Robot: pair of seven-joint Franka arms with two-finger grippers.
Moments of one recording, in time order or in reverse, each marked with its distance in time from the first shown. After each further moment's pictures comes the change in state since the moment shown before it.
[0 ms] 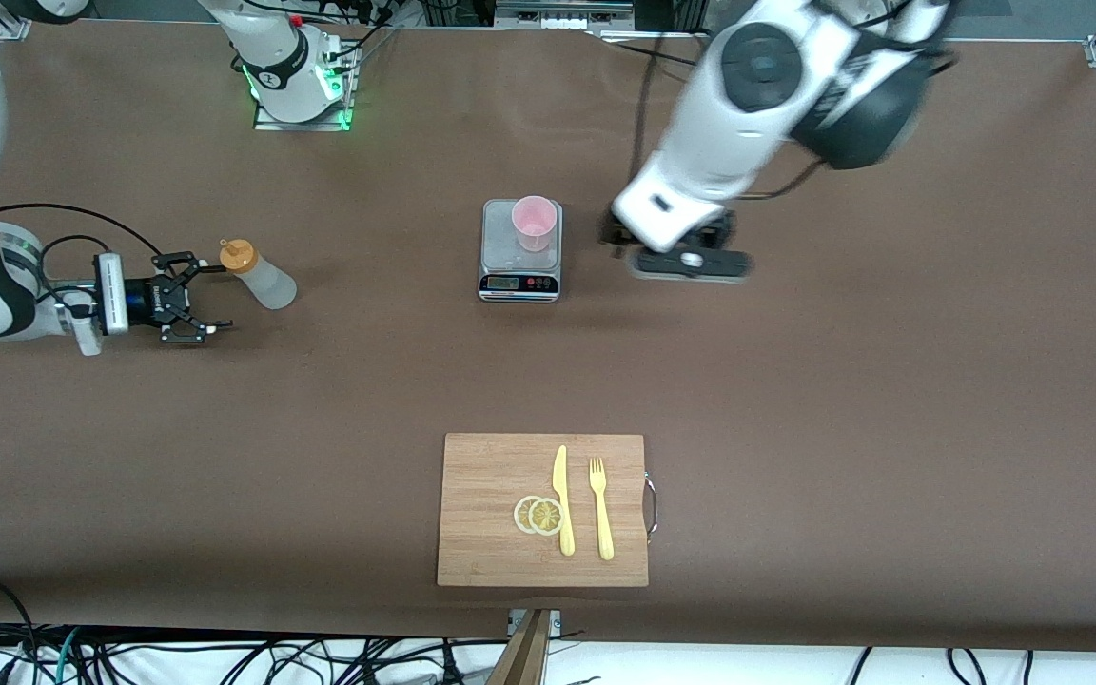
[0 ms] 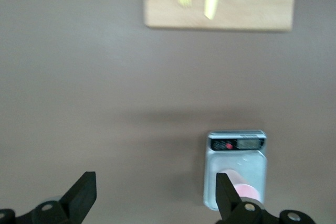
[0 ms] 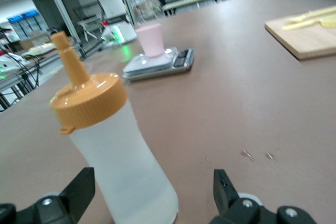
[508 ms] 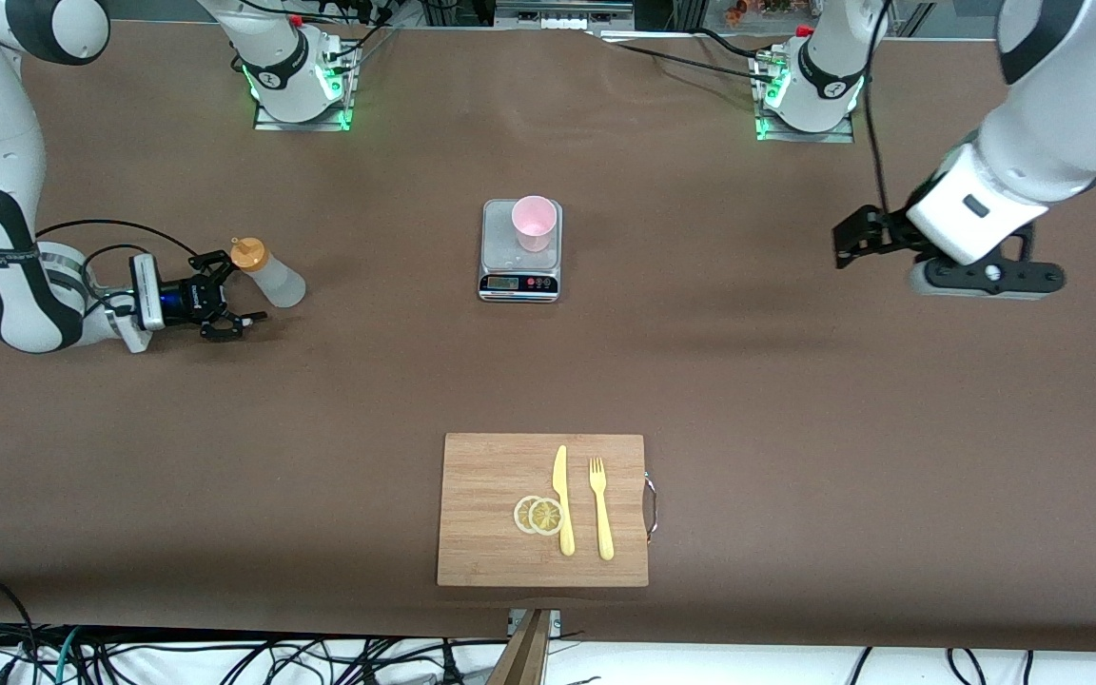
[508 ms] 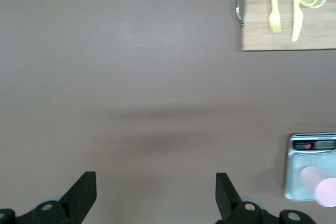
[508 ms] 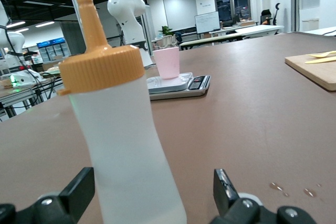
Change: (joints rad) left arm 0.206 -0.129 0.128 0.010 0.048 -0.189 0.386; right arm 0.028 0.114 0.001 0.017 0.059 -0.081 -0.144
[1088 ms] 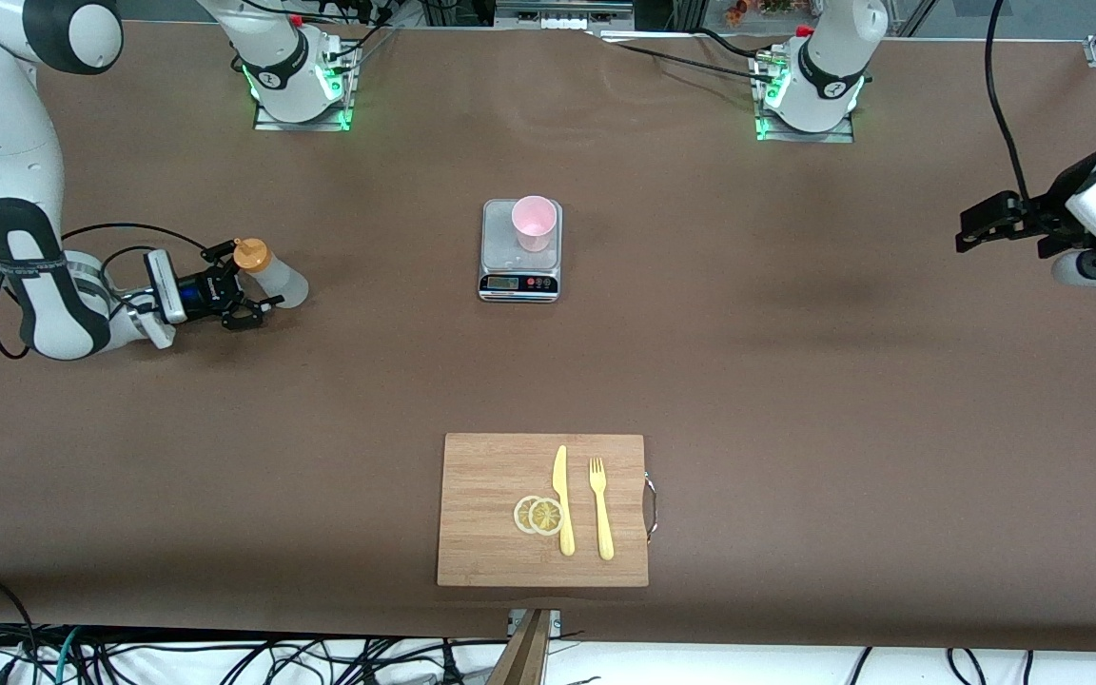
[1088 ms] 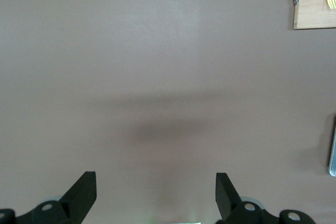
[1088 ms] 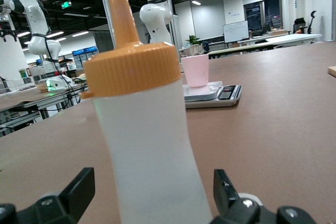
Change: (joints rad) left arm 0.195 -0.024 -0.002 0.005 0.017 -0.112 0.176; right arm 0.041 0.025 0.000 0.004 -0.053 -0.070 -0.041
